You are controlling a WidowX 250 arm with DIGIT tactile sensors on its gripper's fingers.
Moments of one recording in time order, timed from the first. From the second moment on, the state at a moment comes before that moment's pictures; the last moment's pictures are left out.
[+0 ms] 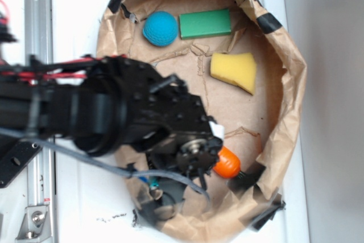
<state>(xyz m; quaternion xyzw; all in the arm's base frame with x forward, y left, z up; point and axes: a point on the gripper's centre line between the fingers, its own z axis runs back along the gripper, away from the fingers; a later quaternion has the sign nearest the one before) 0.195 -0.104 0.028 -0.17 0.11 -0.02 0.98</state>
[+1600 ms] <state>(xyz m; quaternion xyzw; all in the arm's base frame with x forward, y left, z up) 0.213 -0.033 0.182 0.06 -0.01 -0.03 1.00</state>
